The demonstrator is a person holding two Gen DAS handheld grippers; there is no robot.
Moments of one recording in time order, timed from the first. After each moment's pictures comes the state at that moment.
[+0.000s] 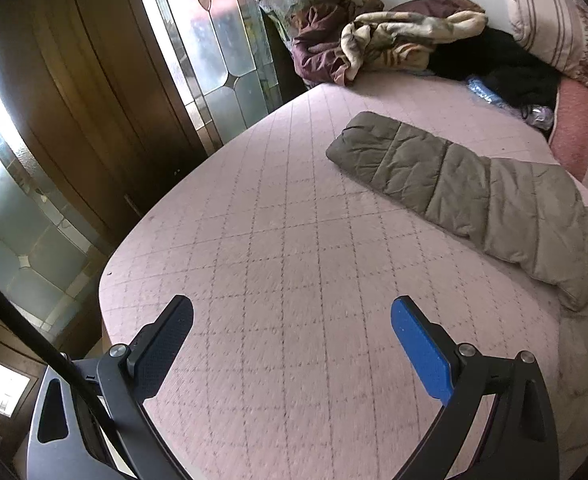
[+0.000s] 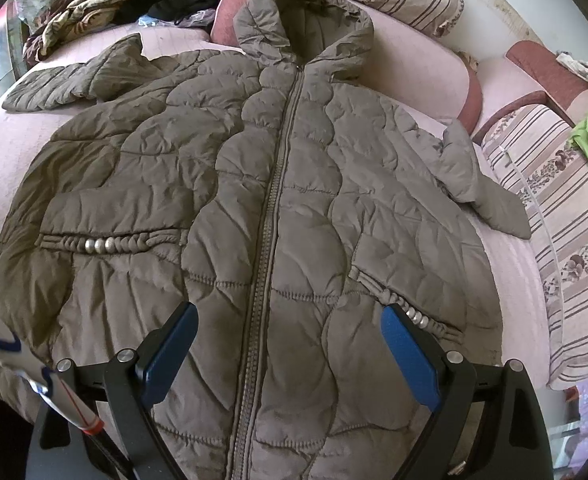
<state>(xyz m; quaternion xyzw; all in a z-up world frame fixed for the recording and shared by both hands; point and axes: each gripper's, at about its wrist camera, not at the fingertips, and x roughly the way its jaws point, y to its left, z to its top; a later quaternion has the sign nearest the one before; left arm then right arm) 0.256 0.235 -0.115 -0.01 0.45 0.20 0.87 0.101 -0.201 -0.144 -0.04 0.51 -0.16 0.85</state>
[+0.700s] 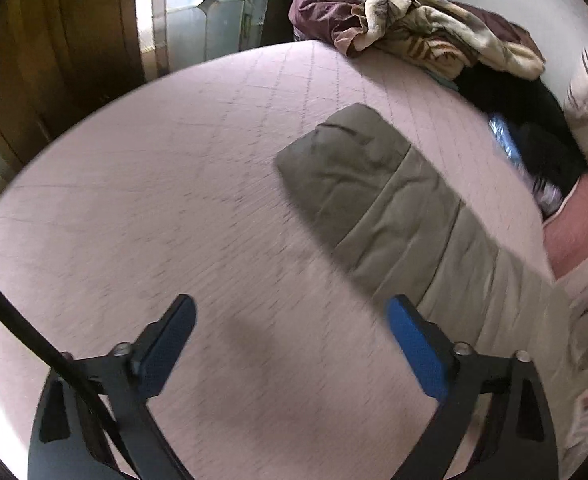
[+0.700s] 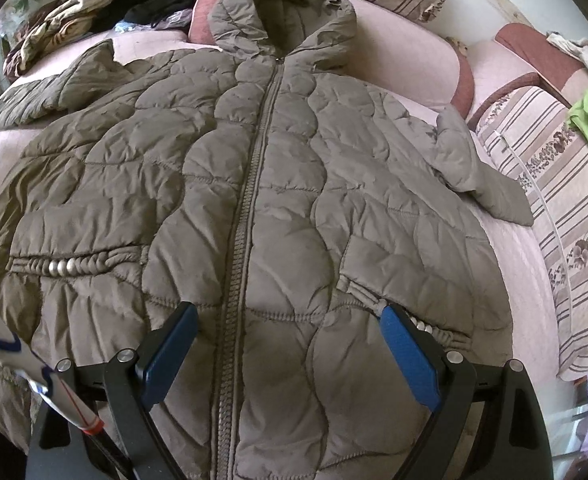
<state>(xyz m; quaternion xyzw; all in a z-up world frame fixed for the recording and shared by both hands) 0.393 0.285 -0.172 -0.23 0.50 0.13 0.83 0.113 -0.225 -0.160 -0.01 0.50 -0.18 0.85</state>
